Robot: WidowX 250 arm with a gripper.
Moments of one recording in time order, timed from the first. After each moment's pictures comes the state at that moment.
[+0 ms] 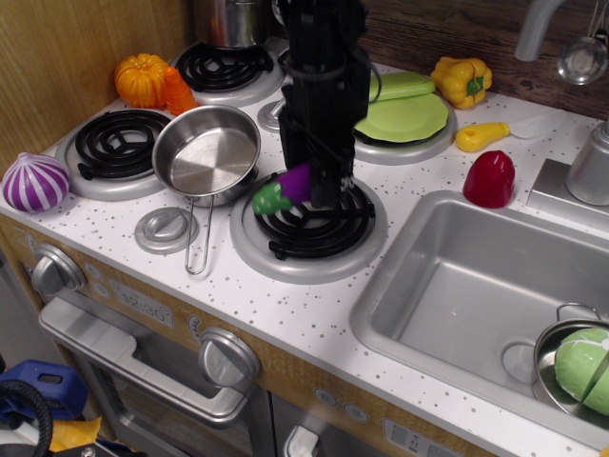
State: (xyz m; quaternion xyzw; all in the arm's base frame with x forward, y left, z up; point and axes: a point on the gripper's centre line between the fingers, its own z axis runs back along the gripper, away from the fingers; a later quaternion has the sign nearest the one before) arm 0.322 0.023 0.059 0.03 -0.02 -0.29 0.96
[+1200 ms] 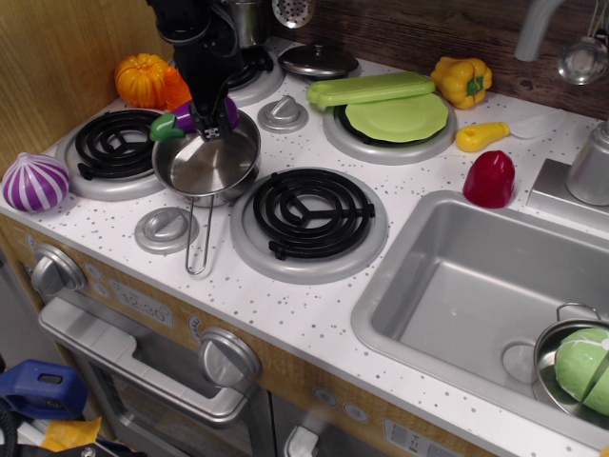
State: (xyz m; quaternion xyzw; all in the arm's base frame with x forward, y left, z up) arm 0.351 0.140 0.058 0.14 -0.14 -0.41 0.89
